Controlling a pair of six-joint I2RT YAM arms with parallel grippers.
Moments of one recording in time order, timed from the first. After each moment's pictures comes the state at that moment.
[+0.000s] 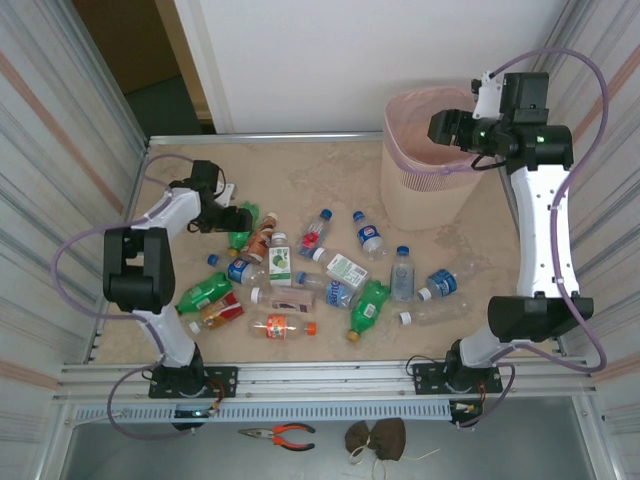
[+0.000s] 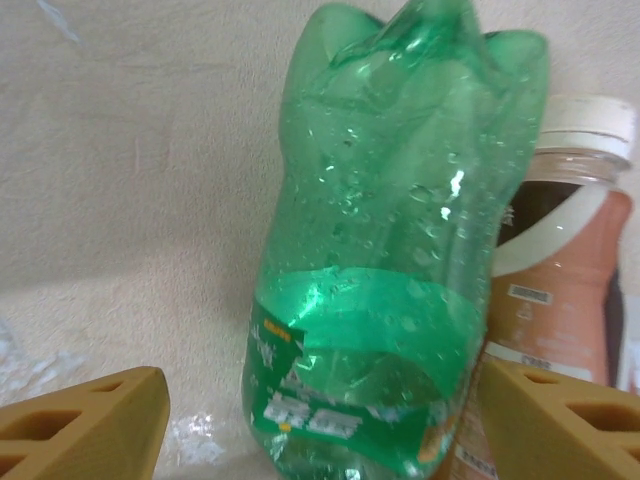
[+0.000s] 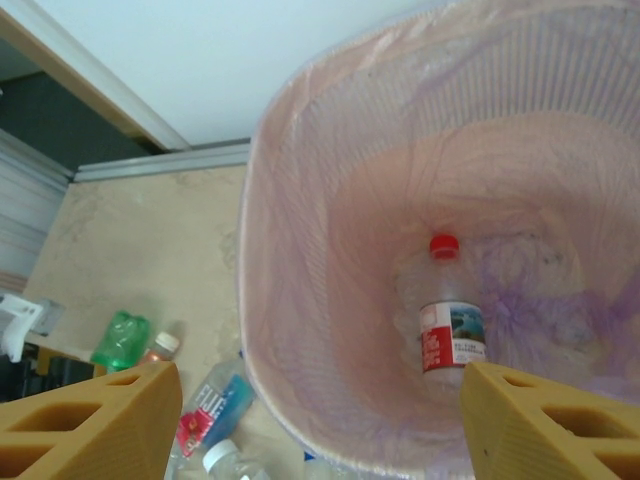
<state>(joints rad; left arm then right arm) -0.09 1.82 1.28 -0.72 0.18 -0.02 0.00 1.55 1.98 -1.08 -0.34 0.20</state>
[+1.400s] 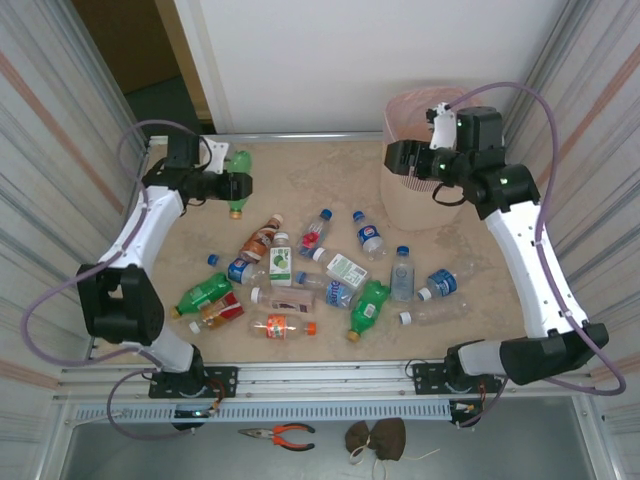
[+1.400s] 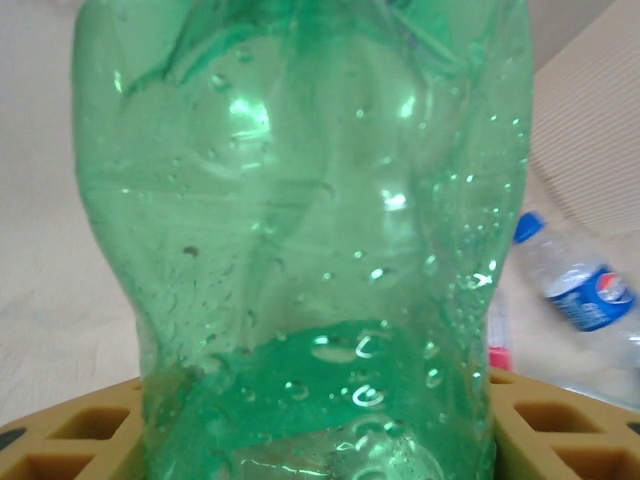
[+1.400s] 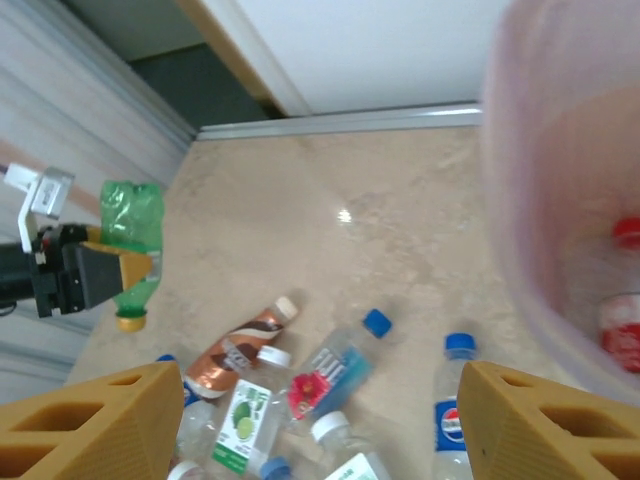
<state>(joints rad) -0.09 1.54 1.38 -0.63 0.44 0.00 0.28 1.32 1.59 -0.76 -0.35 0.35</state>
